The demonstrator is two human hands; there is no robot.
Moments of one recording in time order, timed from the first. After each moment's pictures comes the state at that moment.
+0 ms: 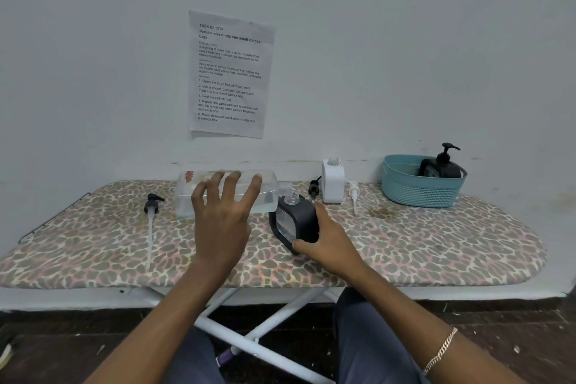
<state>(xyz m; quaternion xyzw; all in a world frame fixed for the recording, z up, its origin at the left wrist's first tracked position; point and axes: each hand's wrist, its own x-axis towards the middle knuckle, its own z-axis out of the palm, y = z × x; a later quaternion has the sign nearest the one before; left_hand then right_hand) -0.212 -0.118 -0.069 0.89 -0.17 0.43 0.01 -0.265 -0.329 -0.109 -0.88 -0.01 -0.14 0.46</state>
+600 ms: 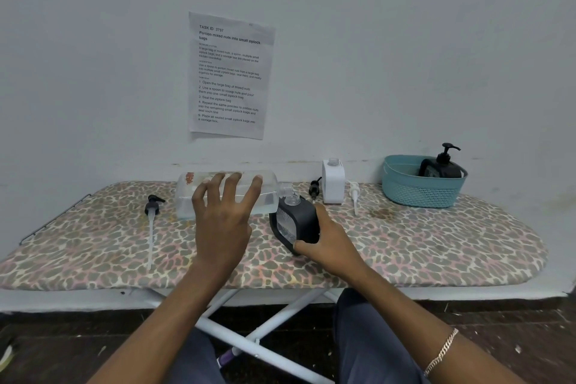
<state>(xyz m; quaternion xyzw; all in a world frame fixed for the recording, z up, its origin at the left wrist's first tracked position) -0.211 -0.118 -0.069 0.89 -0.17 0.42 0.01 -0.267 -0.328 -0.107 -0.88 -0.01 -0.13 0.46</state>
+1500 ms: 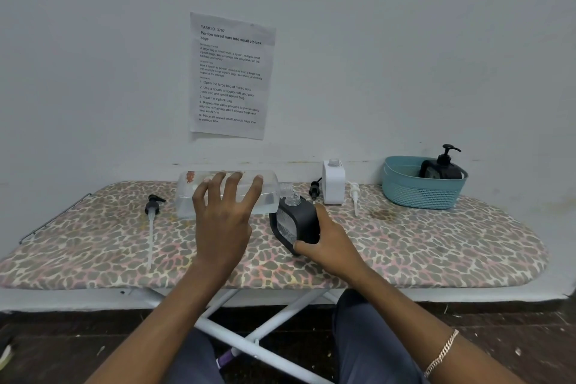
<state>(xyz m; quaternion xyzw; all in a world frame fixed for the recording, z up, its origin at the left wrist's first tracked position) -0.211 -0.117 -0.069 0.89 -0.18 0.42 0.00 -0.265 -0.329 -0.108 -0.88 -0.01 -0.13 0.46</state>
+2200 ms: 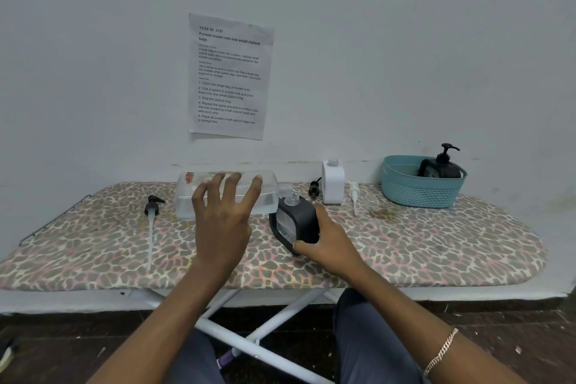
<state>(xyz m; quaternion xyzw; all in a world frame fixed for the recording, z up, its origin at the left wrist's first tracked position) -0.210 -0.117 -0.070 0.89 -0.18 0.42 0.01 -0.264 -0.329 -0.109 -0.88 -0.01 -0.13 0.46</state>
